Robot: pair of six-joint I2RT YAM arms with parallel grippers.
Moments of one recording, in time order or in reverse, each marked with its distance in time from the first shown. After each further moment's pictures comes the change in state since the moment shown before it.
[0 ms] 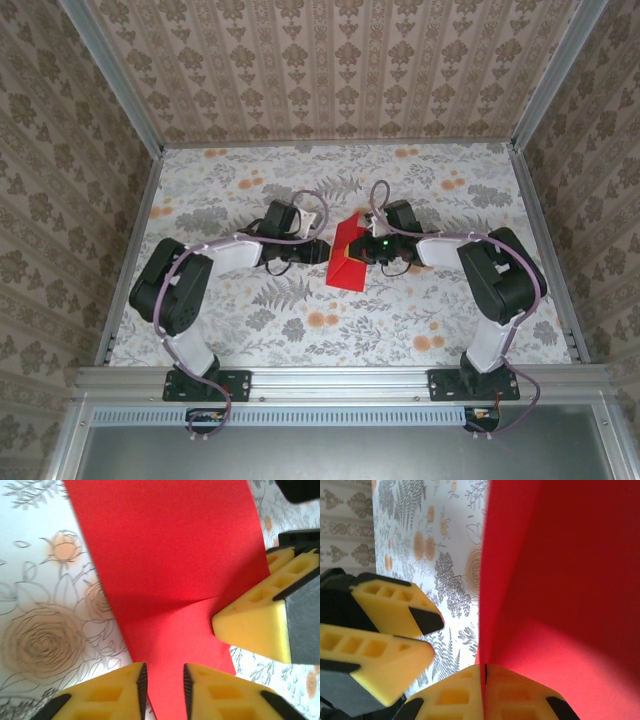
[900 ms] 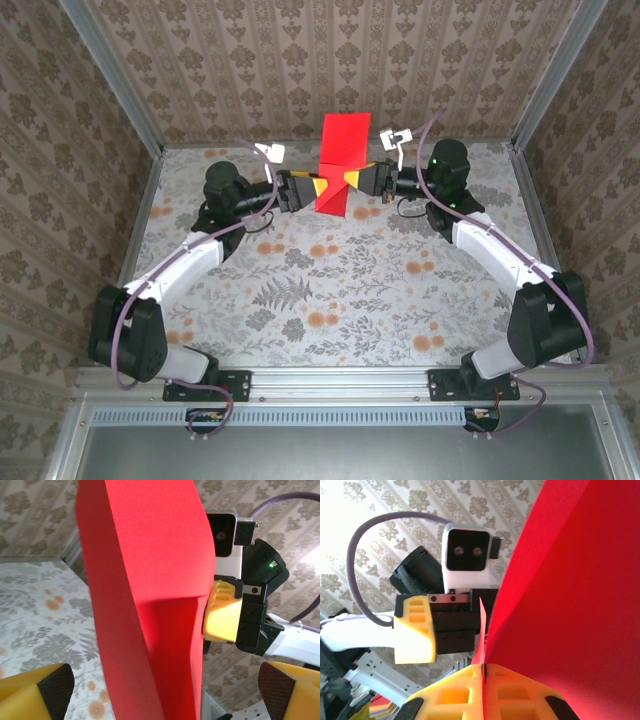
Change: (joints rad) left arm 0.119 -0.293 0.080 0.592 0.388 -0.447; right arm -0.085 -0.313 0.263 0.318 -0.366 0.002
